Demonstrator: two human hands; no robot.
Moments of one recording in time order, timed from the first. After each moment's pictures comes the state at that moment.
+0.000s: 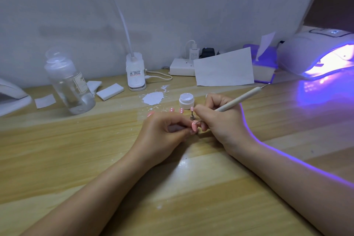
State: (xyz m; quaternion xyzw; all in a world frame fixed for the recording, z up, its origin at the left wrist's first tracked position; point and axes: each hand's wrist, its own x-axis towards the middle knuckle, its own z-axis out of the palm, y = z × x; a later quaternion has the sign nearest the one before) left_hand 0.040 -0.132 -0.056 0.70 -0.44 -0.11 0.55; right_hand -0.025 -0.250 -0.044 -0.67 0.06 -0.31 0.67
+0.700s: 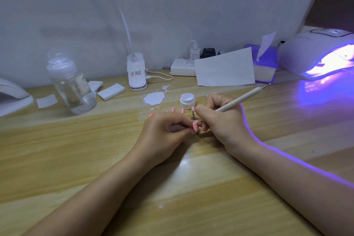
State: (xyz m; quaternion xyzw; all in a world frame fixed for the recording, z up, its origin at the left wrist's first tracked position) left_hand 0.043 -0.133 -0.060 0.72 -0.45 -0.07 0.53; right_hand -0.025 -0.250 -0.045 -0.68 0.07 -0.31 0.66
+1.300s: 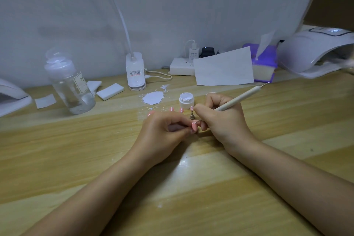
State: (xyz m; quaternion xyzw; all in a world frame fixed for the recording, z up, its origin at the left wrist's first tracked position) left_hand 0.040 -0.132 -0.057 0.72 -0.45 -0.08 0.52; right_hand -0.024 -0.251 -0.046 -0.69 0.07 -0.31 0.65
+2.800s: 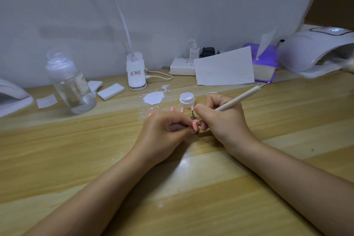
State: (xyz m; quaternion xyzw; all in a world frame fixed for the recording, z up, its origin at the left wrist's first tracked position) left_hand 0.040 -0.133 -0.056 0.73 -0.45 -0.07 0.52; right_hand -0.023 -0.251 -0.046 -0.68 0.07 -0.31 0.66
